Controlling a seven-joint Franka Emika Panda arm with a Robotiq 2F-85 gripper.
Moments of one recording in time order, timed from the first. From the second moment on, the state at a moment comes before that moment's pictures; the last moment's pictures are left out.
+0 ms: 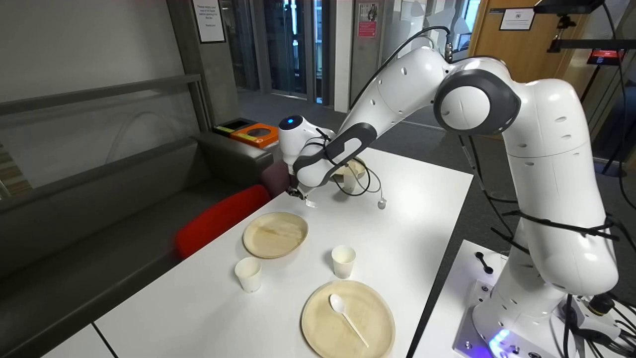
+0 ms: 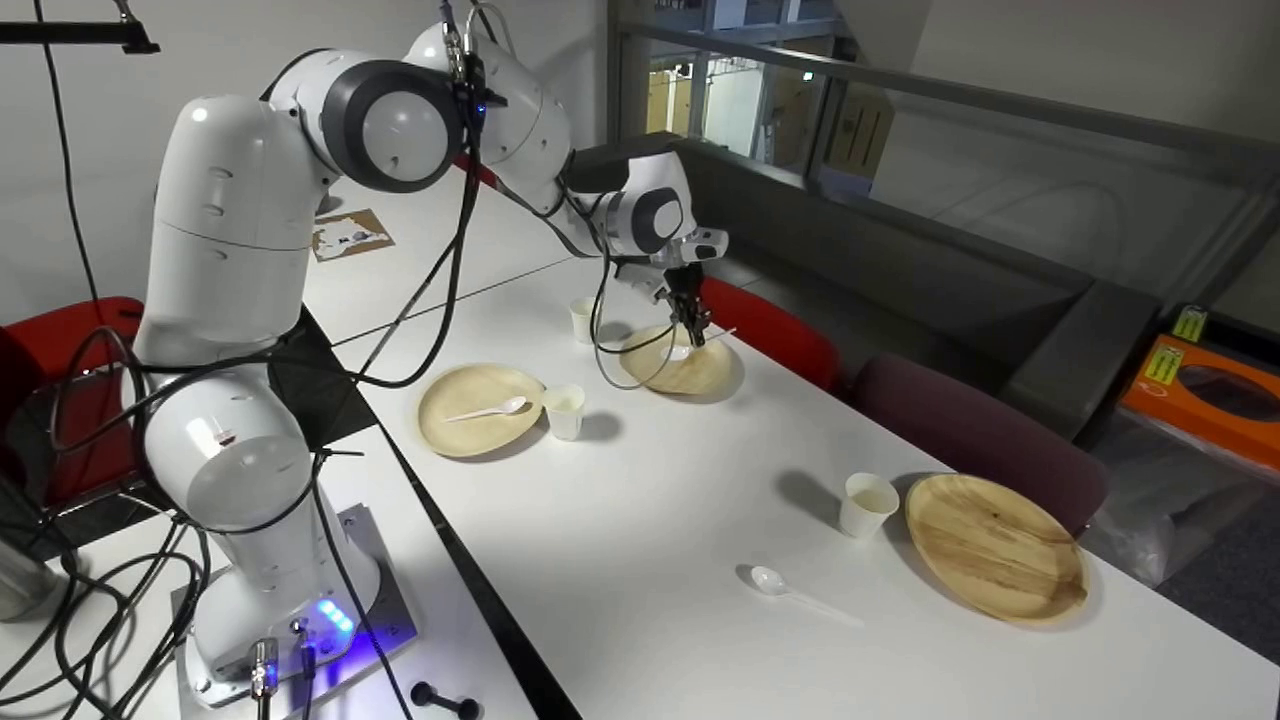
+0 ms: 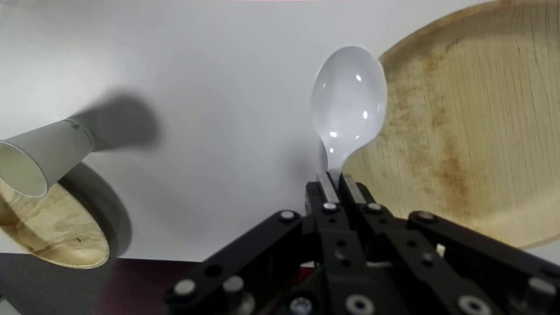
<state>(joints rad) 0.18 0.47 -0.12 -1.83 -0.37 2.43 0.50</state>
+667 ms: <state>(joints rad) 0.24 0.54 -0.11 -1.74 -0.37 2.42 0.50</state>
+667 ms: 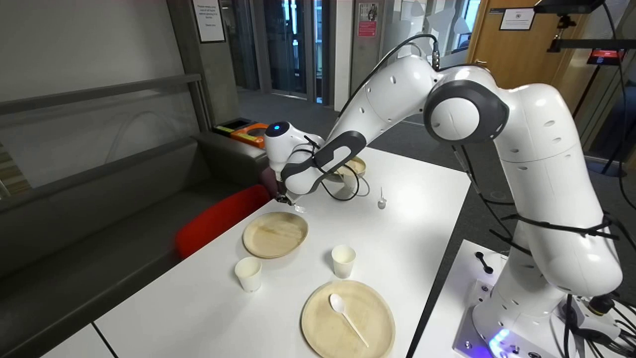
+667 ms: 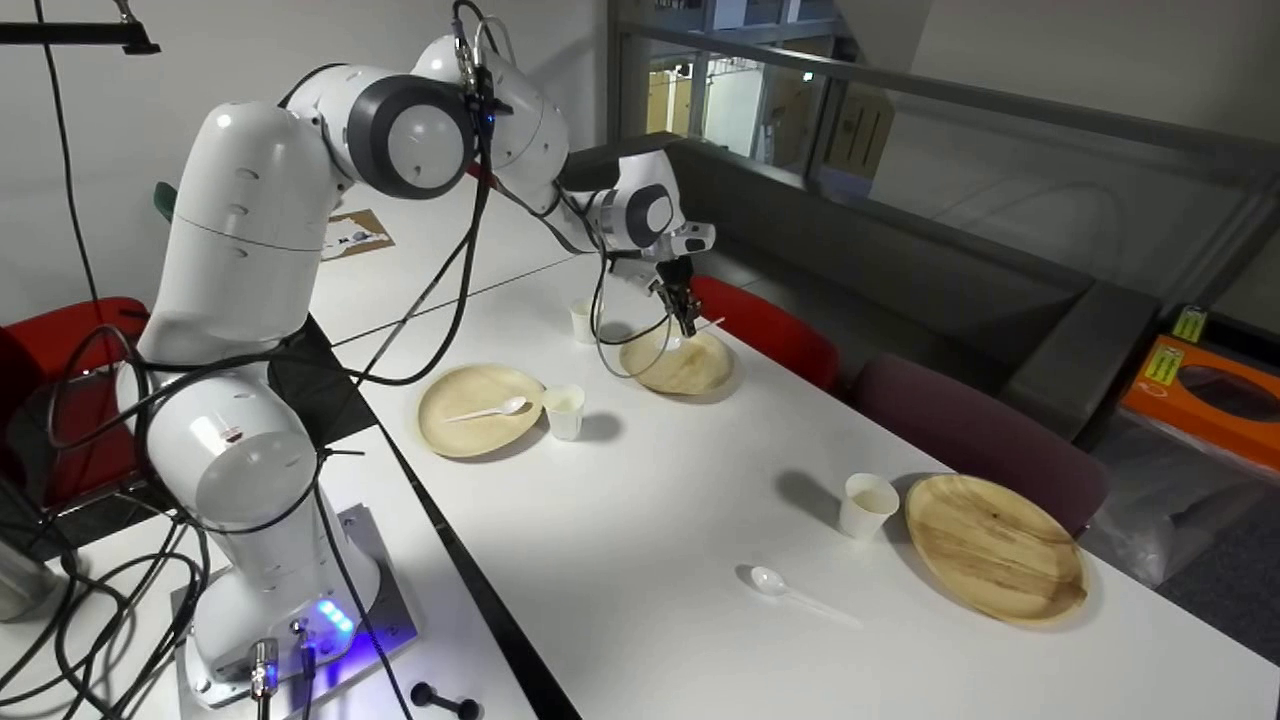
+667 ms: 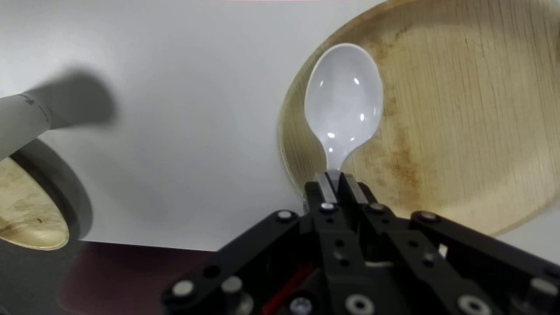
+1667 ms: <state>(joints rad) 0.24 0.81 -0.06 -1.42 -0.24 2.24 0.37</state>
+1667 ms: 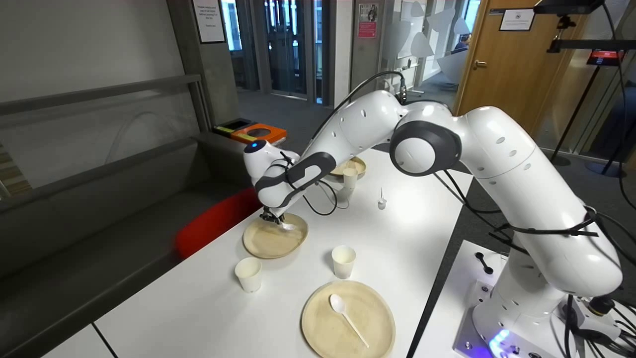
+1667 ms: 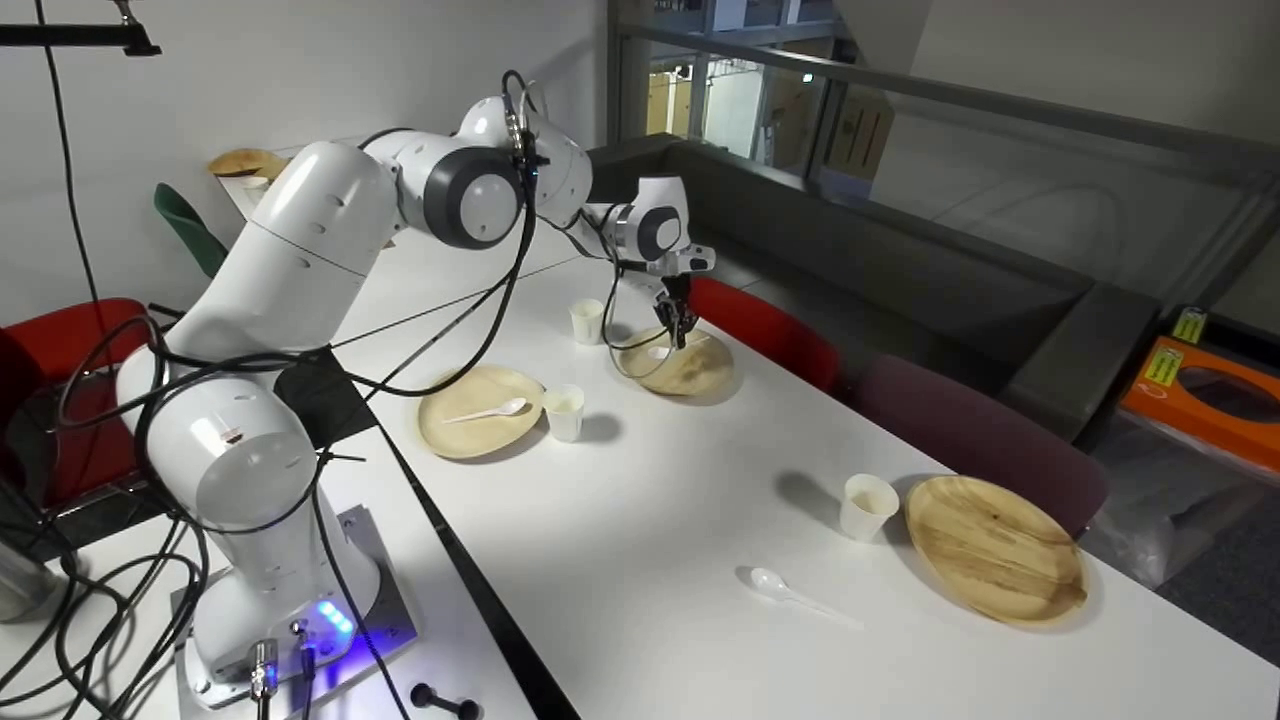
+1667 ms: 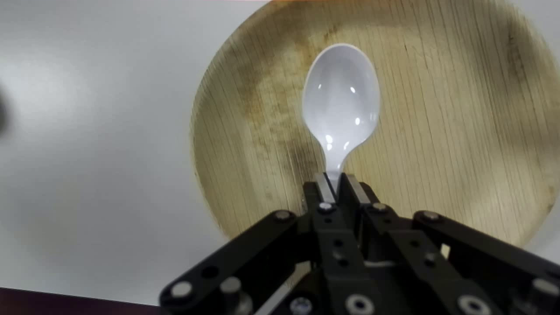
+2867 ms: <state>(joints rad) 0.23 0.99 -0.05 -1.18 -0.21 2.11 0.30</state>
